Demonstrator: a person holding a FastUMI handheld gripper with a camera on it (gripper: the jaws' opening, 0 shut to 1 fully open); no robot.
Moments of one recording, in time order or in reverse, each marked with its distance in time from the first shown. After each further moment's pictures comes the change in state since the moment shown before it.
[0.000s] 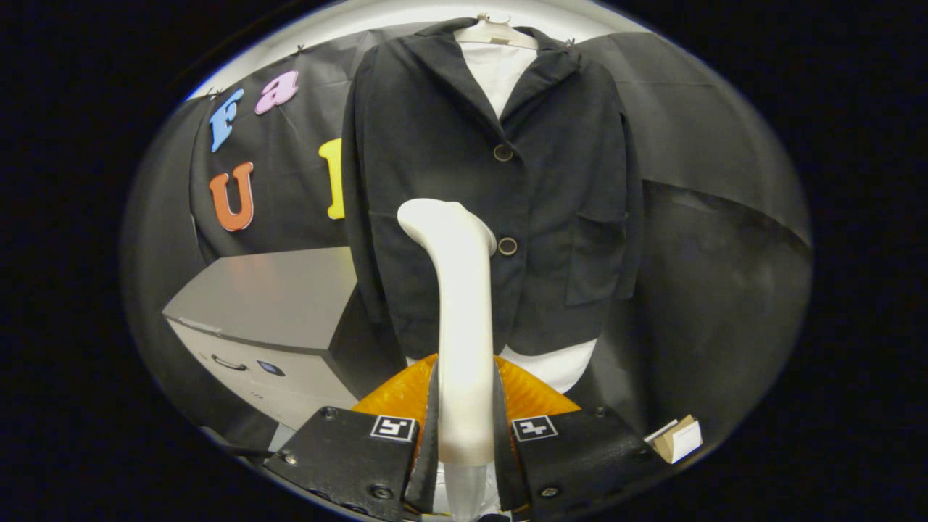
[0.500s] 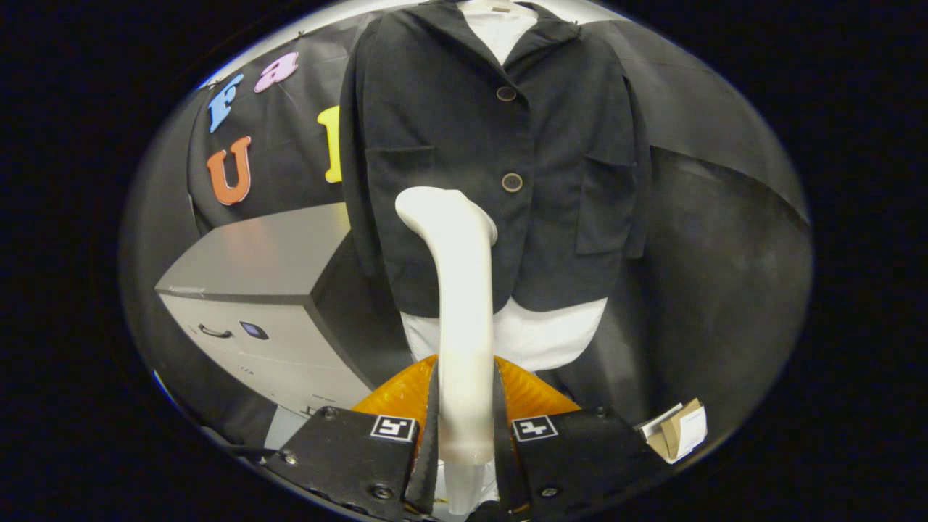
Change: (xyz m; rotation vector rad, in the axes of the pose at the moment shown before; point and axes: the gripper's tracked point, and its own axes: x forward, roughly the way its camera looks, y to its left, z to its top) arm 0.025 0.001 -0.057 -0.013 0.121 -0.008
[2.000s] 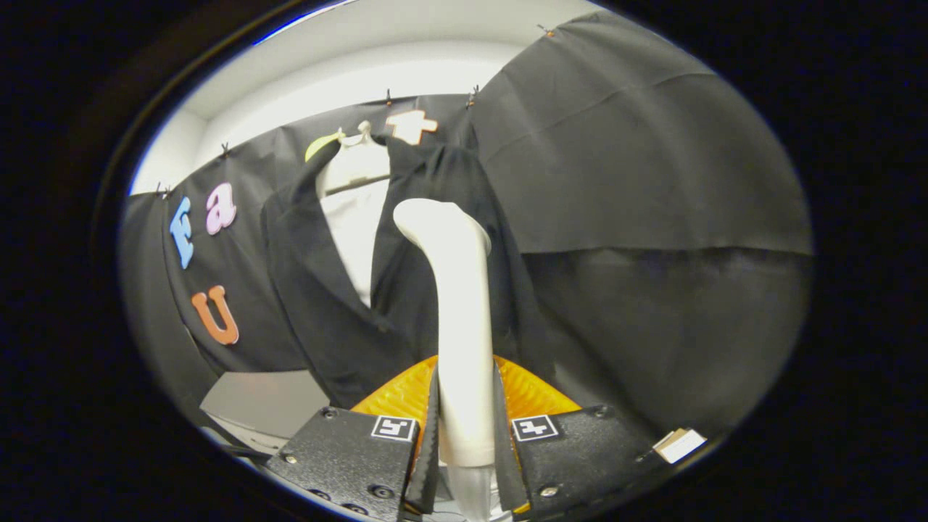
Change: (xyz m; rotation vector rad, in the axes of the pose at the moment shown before) arm -0.143 -0.148 0.237 0.286 -0.462 -0.022
